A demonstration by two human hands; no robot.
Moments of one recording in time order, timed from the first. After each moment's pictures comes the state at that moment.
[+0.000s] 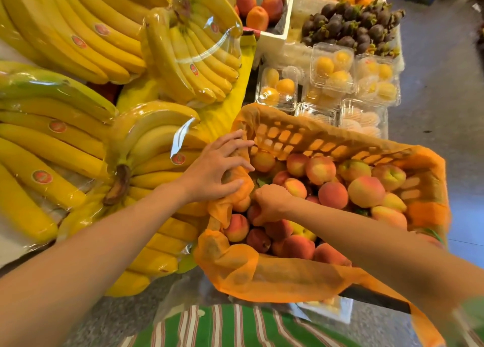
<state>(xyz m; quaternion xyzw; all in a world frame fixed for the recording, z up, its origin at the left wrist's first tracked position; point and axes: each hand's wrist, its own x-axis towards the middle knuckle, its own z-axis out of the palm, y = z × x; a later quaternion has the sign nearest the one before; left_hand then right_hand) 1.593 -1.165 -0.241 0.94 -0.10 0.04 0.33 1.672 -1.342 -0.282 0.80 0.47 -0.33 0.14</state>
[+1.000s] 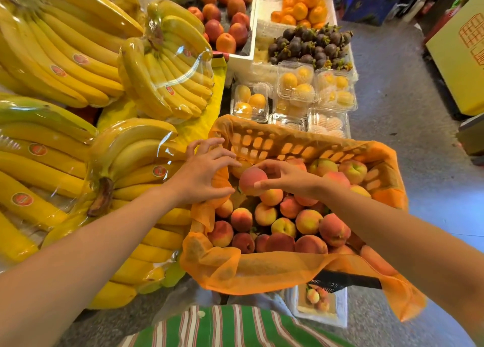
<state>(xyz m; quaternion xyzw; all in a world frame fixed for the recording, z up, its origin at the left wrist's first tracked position) 1.599 -1.179 -0.224 0.97 -0.09 0.04 0.23 1.711 -1.404 -0.202 0.77 0.24 -0.47 -0.36</state>
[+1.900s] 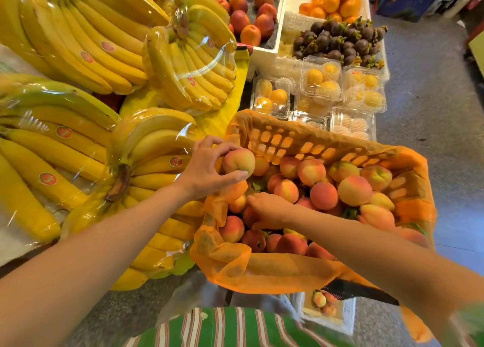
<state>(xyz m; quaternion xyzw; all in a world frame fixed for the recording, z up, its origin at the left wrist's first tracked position) 1.585 -1.184 -0.213 0.90 0.11 0.04 0.42 1.663 -1.368 -0.287 0.79 0.52 -0.32 0.10</state>
